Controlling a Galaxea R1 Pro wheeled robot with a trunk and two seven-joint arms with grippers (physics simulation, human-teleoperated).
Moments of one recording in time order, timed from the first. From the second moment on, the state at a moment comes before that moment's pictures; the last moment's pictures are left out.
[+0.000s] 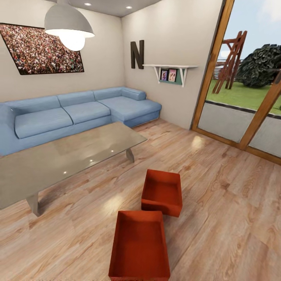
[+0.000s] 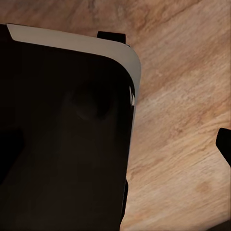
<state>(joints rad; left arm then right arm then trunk) 0.00 0.01 0.06 -0.11 0.36 -0.05 0.13 -0.14 -0.05 0.27 0.03 -0.18 -0.16 0.02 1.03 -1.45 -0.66</state>
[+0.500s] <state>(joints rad) 0.00 0.01 0.06 -0.11 0.36 -0.05 0.13 -0.14 -0.05 0.27 0.03 -0.18 -0.16 0.02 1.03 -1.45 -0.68</state>
